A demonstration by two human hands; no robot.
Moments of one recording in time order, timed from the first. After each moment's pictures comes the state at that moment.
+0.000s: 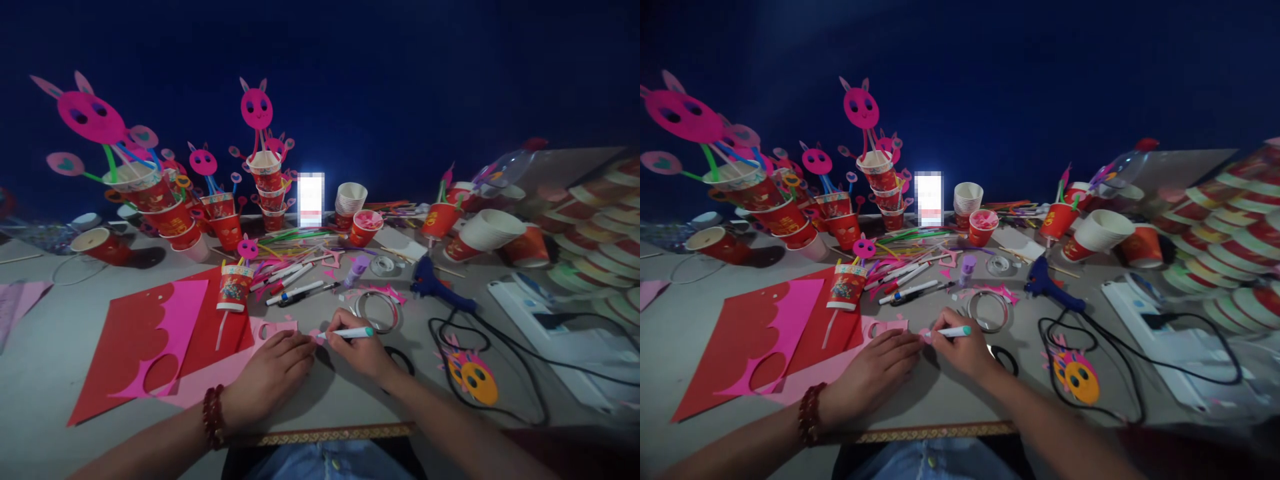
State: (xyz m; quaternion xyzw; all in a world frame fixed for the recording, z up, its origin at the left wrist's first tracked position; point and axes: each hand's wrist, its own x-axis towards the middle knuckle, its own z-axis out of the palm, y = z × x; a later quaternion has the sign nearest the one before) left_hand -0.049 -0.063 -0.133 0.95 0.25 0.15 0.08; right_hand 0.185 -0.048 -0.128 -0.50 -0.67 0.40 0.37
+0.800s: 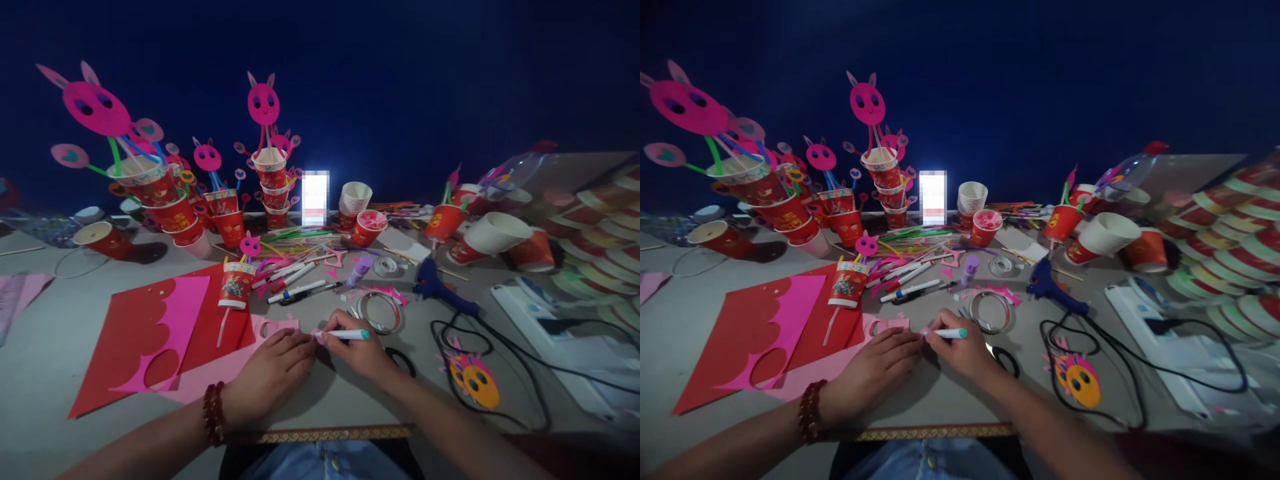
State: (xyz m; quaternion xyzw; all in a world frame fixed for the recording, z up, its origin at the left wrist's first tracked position) left_hand -0.048 -0.062 -0.133 0.95 0.25 0.16 0.07; right_hand 0.185 -0.047 -0.133 -0.49 -0.70 0.39 0.34
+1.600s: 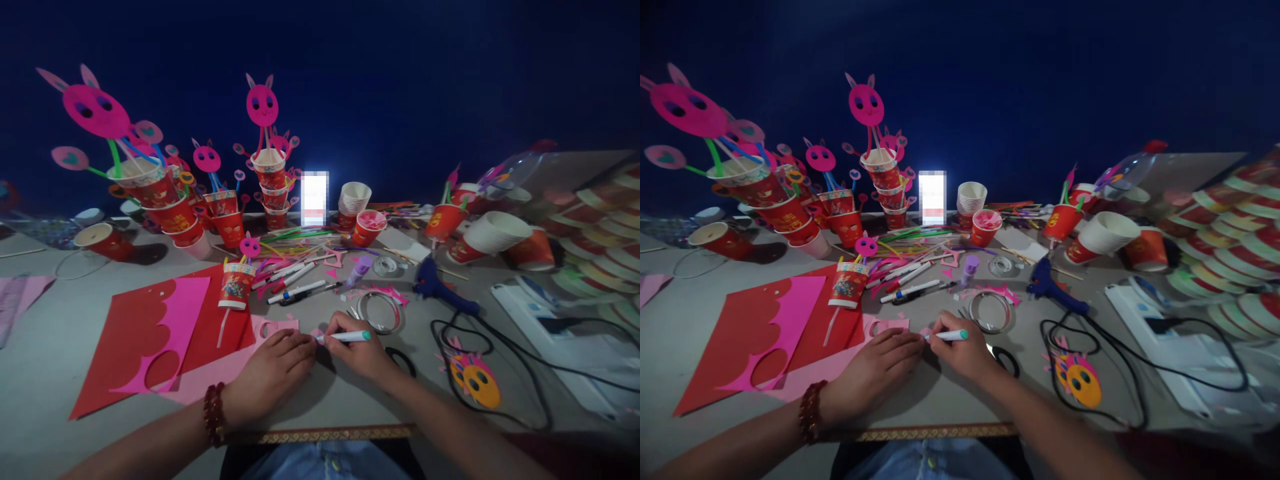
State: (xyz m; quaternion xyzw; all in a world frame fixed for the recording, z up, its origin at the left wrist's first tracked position) left_hand -0.047 -0.062 -0.131 0.95 0.25 0.15 0.06; right_hand 0.185 -0.048 -0.133 -0.49 -0.71 0.39 0.33
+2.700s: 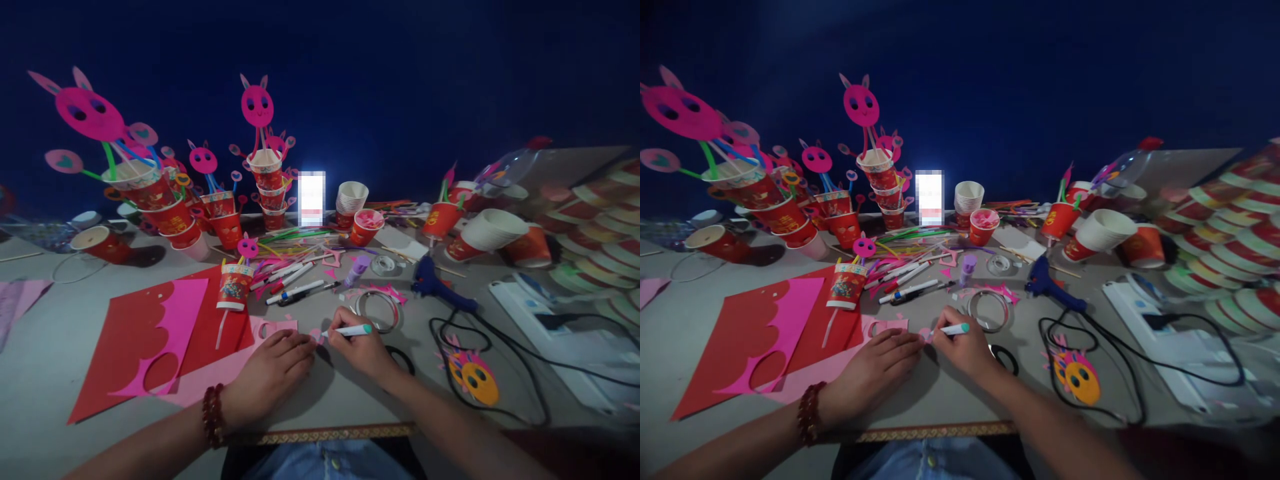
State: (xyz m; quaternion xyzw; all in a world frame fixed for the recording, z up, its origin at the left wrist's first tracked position) left_hand -0.048 -0.062 -0.134 0.96 0.24 0.16 0.06; right_hand 0.185 -0.046 -0.135 -0.52 -0.68 0.37 0.37
